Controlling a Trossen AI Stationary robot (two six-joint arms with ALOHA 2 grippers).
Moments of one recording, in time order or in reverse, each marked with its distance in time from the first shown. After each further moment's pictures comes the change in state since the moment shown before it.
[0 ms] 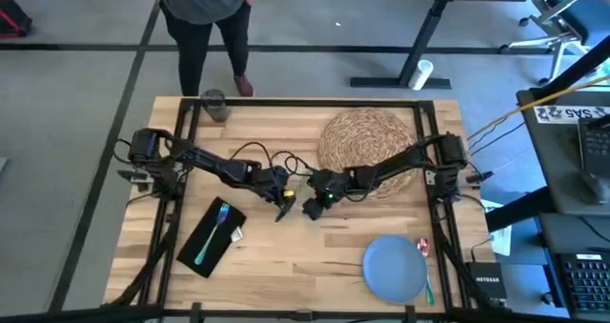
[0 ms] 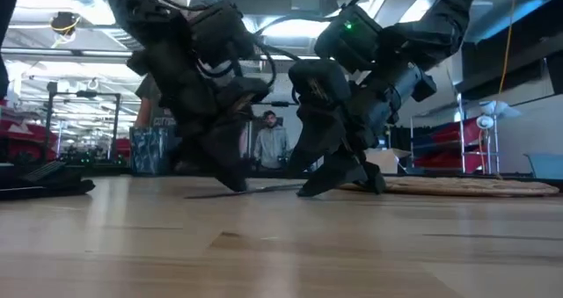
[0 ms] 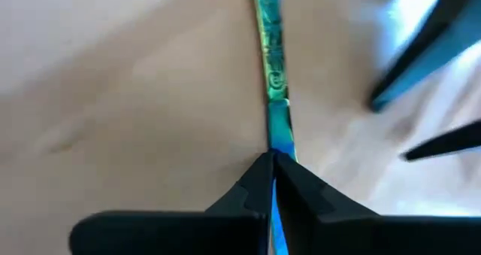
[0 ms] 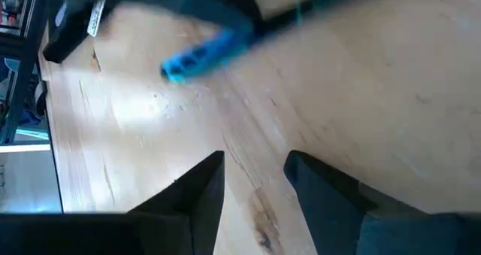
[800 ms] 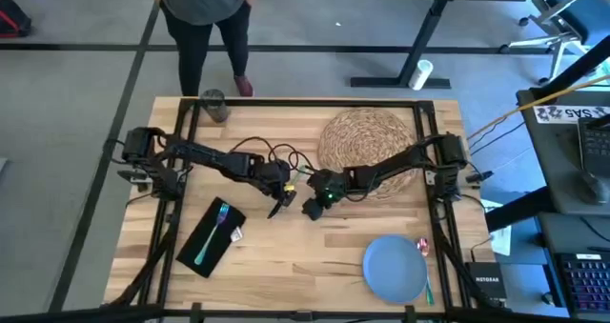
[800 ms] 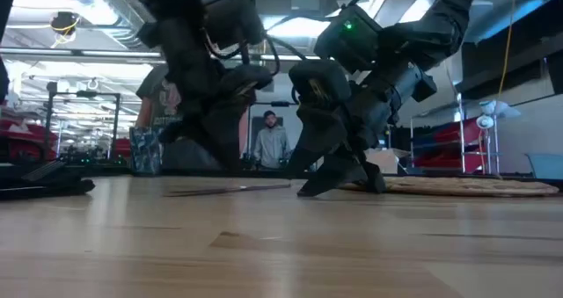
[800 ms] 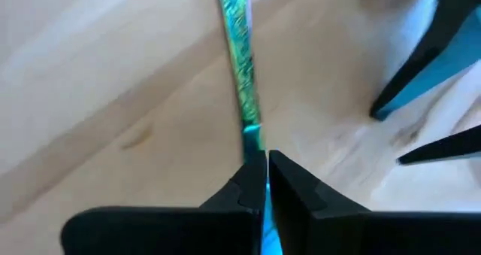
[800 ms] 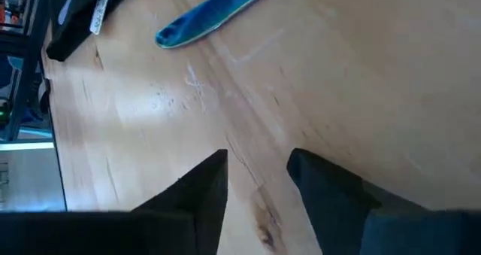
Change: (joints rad) left arm 0.001 -0.037 0.155 -0.250 -0.045 0.047; right arm 0.000 0.000 0.000 0.000 0.000 -0.009
